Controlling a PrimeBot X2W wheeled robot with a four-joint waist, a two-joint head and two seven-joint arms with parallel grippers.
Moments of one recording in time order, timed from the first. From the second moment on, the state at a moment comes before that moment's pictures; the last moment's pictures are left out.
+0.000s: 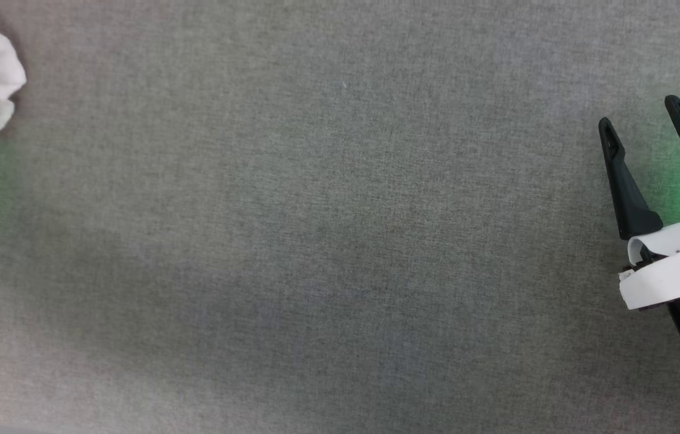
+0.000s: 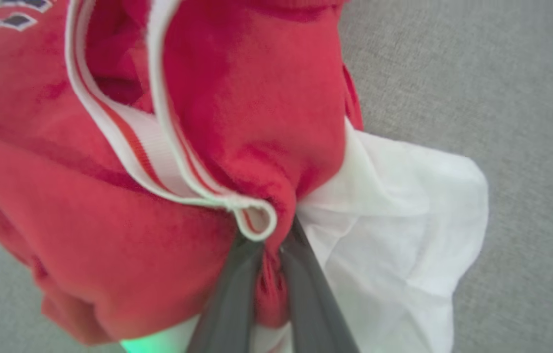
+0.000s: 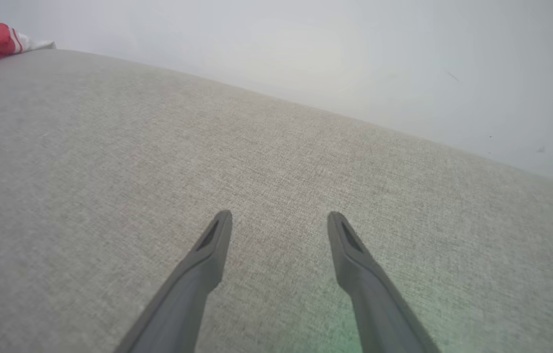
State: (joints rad) left arm -1.20 0.63 -0.38 1.14 -0.95 -0.13 0.33; right arm -0.35 -0.29 0.08 -0.23 0.14 0.13 0.13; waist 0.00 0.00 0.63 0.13
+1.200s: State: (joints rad) left arm -1.28 0.86 -0.61 0.58 -0.88 -0.09 0.12; right arm -0.22 -0.19 0.05 0.02 0.22 0.13 -0.09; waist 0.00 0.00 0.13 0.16
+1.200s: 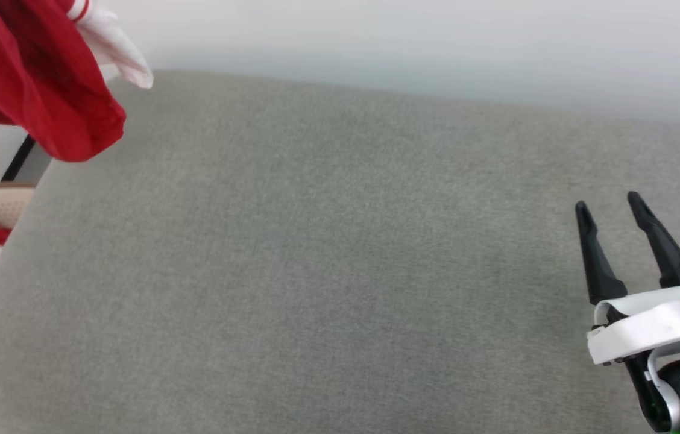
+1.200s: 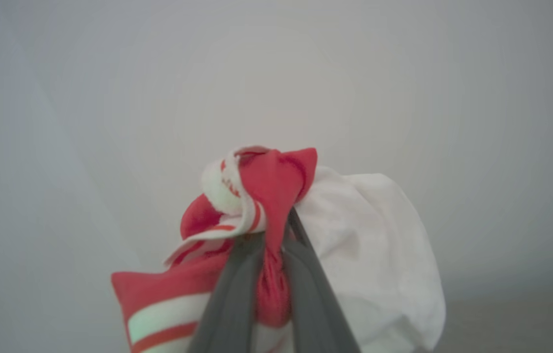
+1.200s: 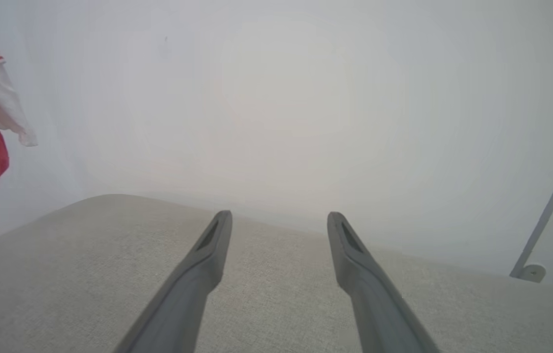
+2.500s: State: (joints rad) left arm -0.91 0.77 -0.86 -0.14 -0.97 0.18 0.42; right arm -0.22 -0.07 -0.09 0.13 0.17 0.13 -0.23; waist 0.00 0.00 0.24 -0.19
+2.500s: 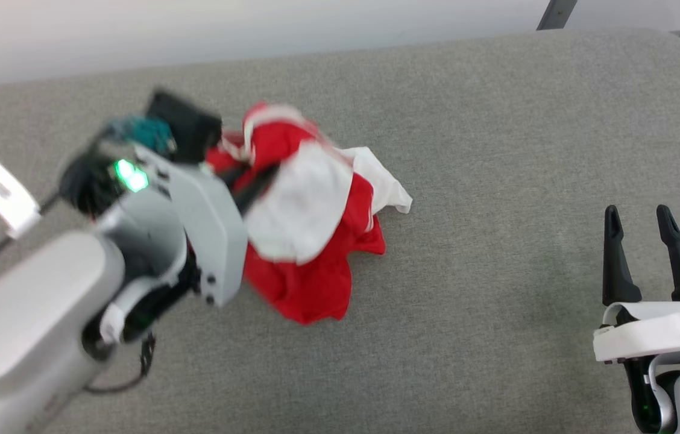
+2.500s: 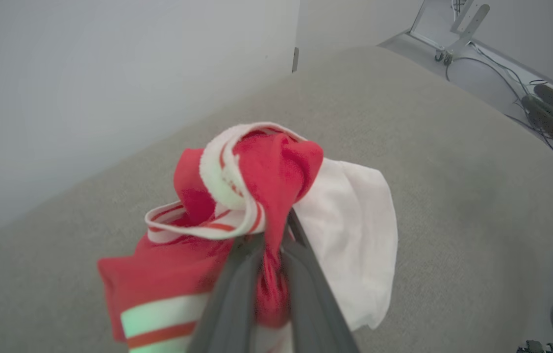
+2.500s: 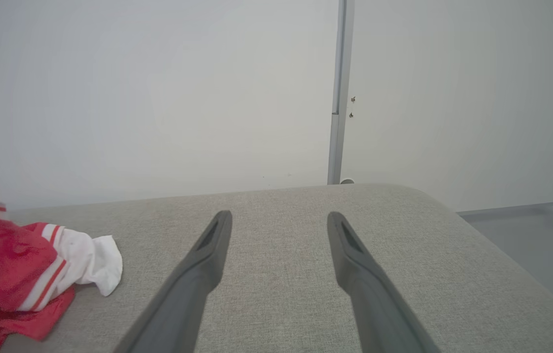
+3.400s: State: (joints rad) left arm -0.72 0.61 -1.04 0.37 -1.02 0.06 0.43; right arm -0.26 -0.08 -0.05 0.19 0.18 0.13 -0.25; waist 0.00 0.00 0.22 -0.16
